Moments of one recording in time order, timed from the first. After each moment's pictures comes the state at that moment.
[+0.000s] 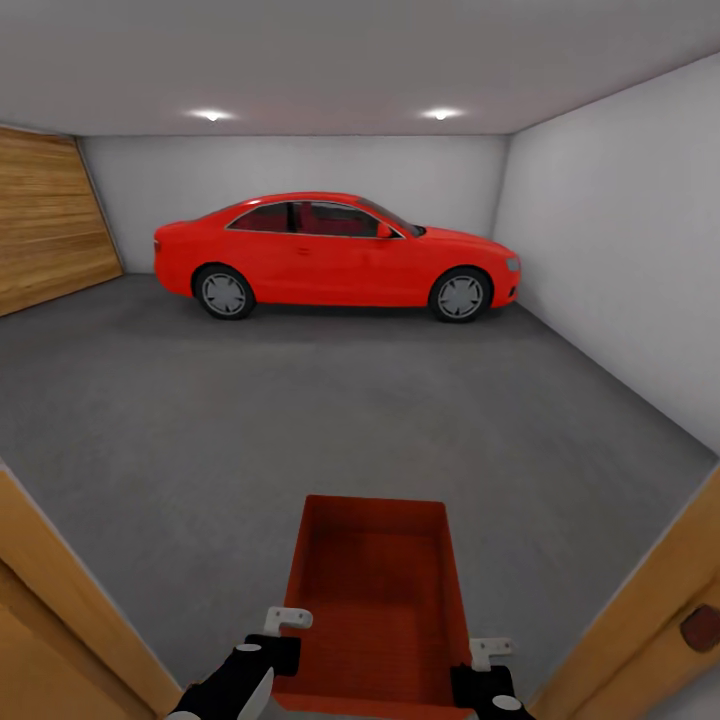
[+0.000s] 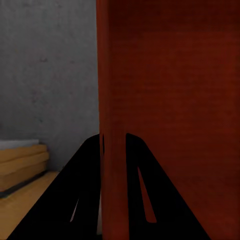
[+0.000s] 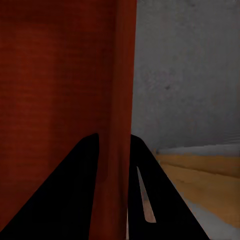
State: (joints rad) left arm -0.51 -0.14 0.01 -0.32 -0.10 0.17 0.08; right arm -0.48 0.01 0.62 -0.20 -0.56 -0.11 -0.20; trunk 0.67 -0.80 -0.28
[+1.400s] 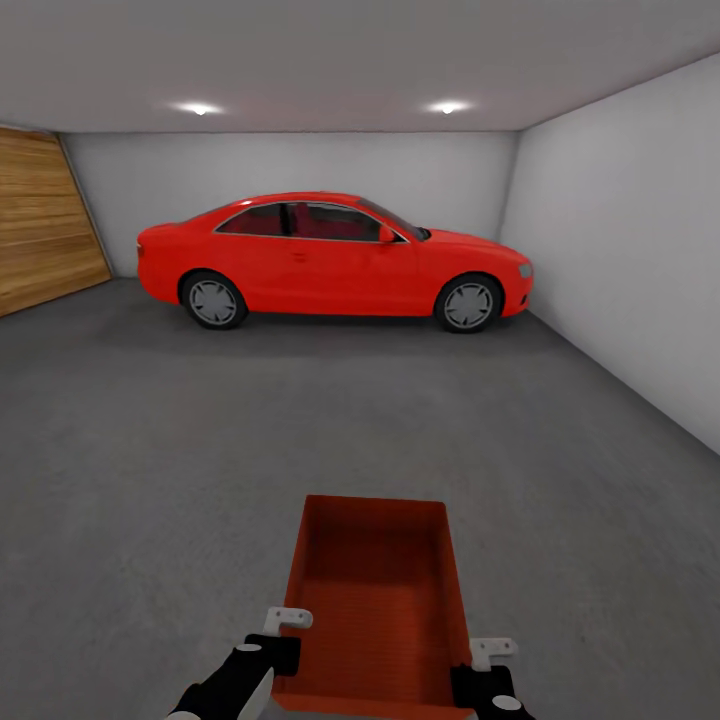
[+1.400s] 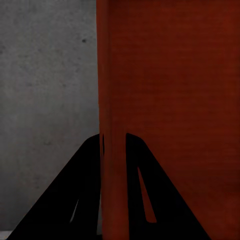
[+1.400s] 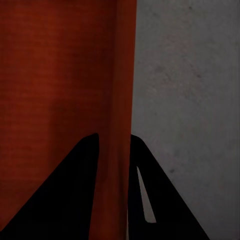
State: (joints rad) left arm -0.51 -0.14 0.01 -0.32 -0.10 0.17 0.08; right arm -0.48 0.01 0.61 -0.20 -0.56 -0.11 -0.20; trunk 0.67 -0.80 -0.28
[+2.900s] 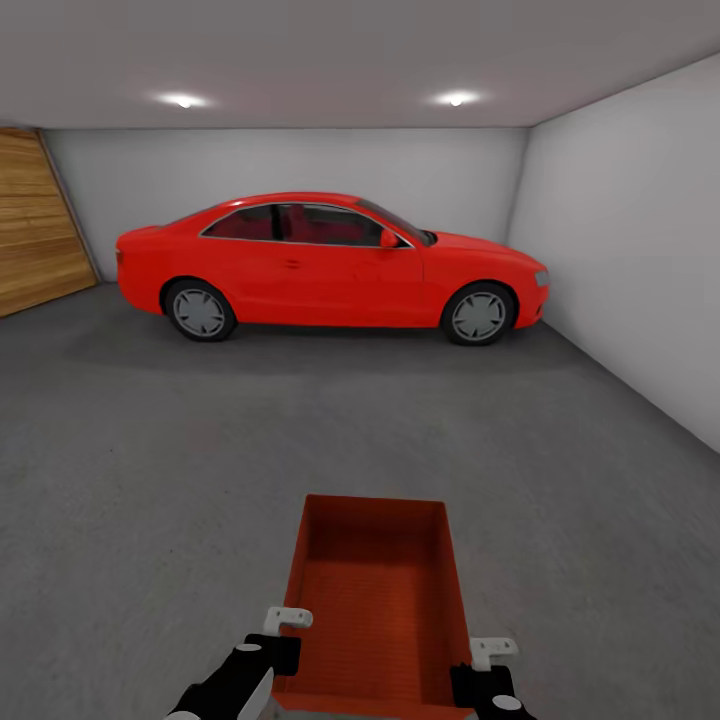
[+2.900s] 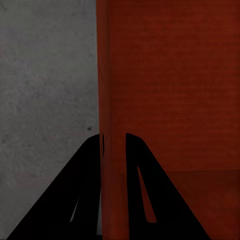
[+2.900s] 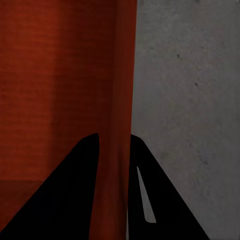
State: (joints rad) left arm -0.51 -0.14 0.01 -0.32 -0.09 0.17 0.08; right arm -0.48 0.01 0.61 -0.20 -0.55 -0.11 -0.20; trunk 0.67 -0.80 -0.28
